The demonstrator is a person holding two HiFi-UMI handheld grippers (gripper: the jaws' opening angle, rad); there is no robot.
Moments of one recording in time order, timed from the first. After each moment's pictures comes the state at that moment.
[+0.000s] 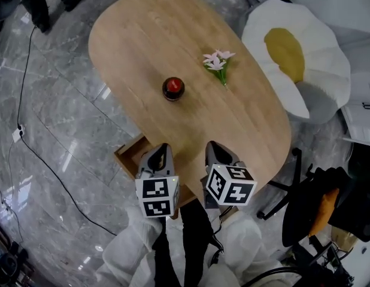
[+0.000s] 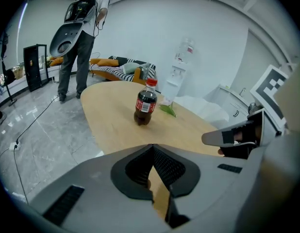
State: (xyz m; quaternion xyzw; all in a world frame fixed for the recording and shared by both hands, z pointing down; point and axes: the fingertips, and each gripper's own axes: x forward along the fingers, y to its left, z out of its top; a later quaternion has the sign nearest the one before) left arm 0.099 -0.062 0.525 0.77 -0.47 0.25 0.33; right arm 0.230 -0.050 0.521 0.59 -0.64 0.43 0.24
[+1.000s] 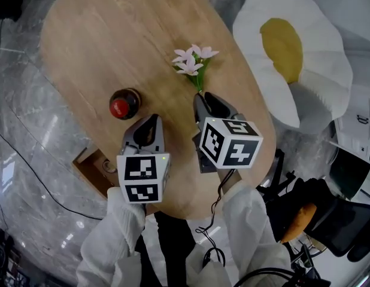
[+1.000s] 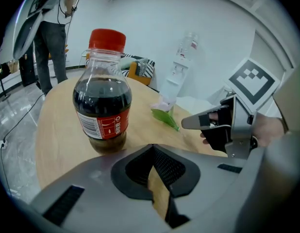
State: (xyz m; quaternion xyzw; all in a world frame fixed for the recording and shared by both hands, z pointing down) left arm 0.203 -0.174 0.569 0.78 -0.46 0.24 0.35; right arm 0.314 -0.219 0.569 0.55 -0.69 0.39 0.27
